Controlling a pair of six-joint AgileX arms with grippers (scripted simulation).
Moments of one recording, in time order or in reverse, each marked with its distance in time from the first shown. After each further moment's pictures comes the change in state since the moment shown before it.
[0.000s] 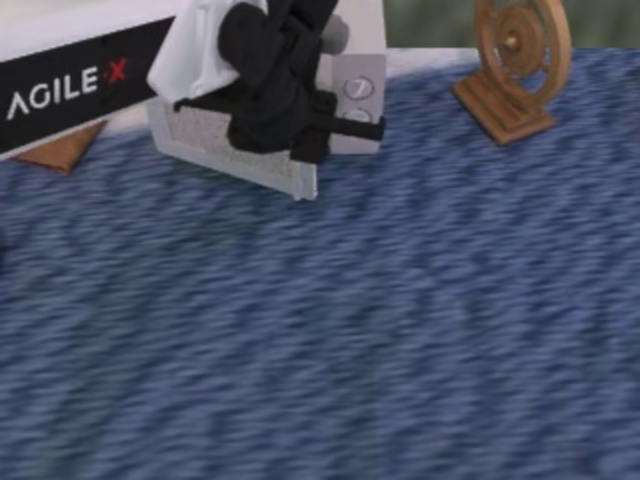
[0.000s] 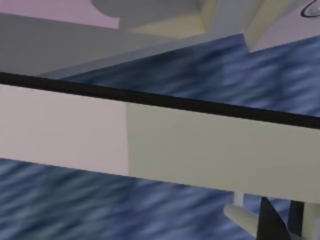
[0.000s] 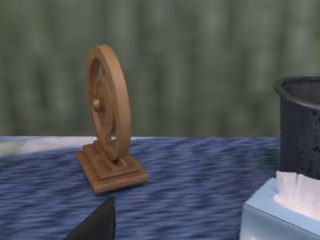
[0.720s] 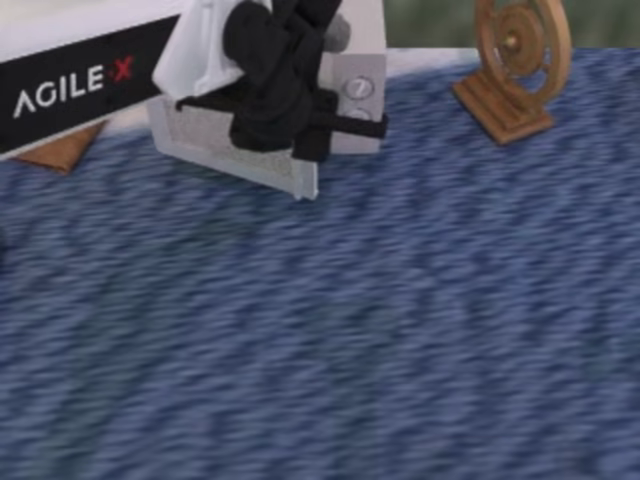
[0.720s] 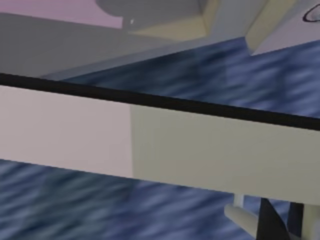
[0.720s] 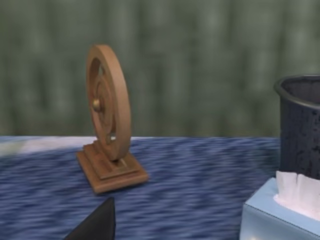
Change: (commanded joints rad) left arm -0.003 0.011 0.013 -0.008 -0.007 -0.013; right arm 0.000 0.000 0.000 0.000 0.000 0.000
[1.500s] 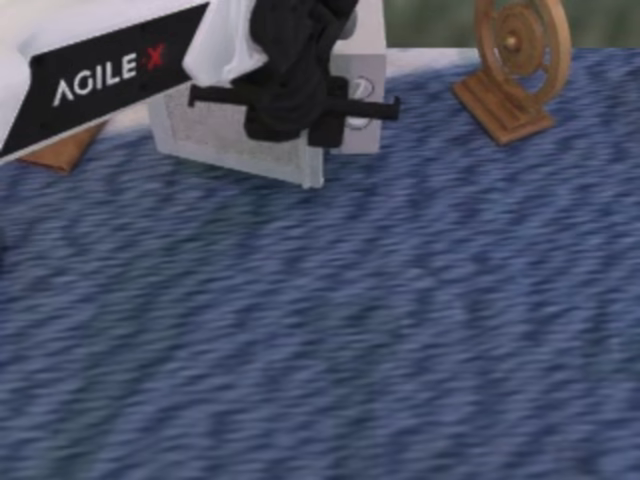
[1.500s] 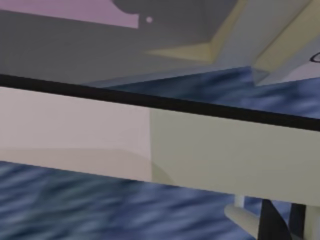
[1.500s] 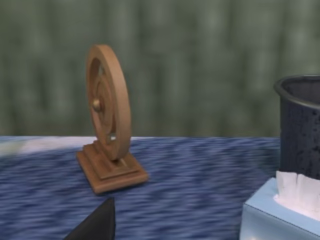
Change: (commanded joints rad) left arm -0.015 0.076 0.116 -0.053 -0.050 -0.095; right arm 0.000 0.000 0.000 0.000 0.000 0.000
